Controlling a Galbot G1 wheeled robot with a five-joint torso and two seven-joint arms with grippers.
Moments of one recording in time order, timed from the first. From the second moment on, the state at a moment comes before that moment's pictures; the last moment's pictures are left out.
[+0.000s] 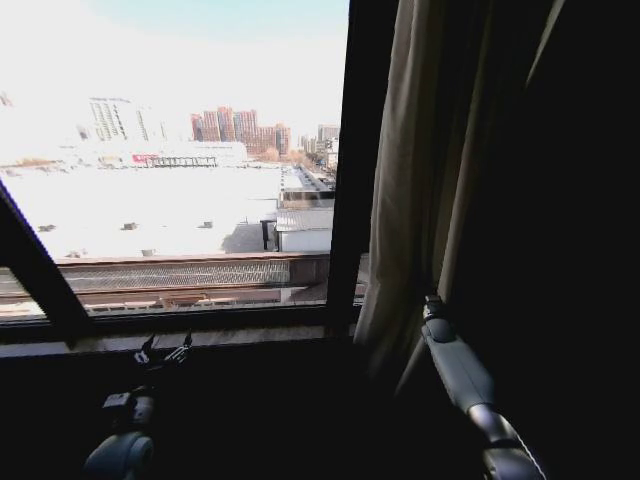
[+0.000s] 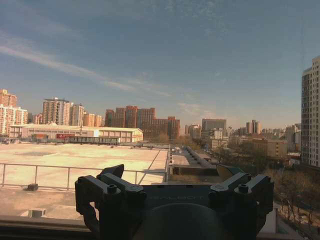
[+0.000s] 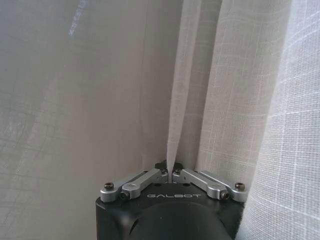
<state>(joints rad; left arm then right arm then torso) 1.45 -1.20 -0.78 -1.87 -0.46 -0.11 0.00 -0.46 1.15 0.46 0.80 -0.08 0.21 0.24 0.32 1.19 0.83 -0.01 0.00</state>
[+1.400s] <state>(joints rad) 1.45 -1.20 -0.78 -1.87 -0.46 -0.11 0.00 -0.86 1.03 0.34 1.39 0.37 0.20 -0.08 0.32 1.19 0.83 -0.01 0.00</state>
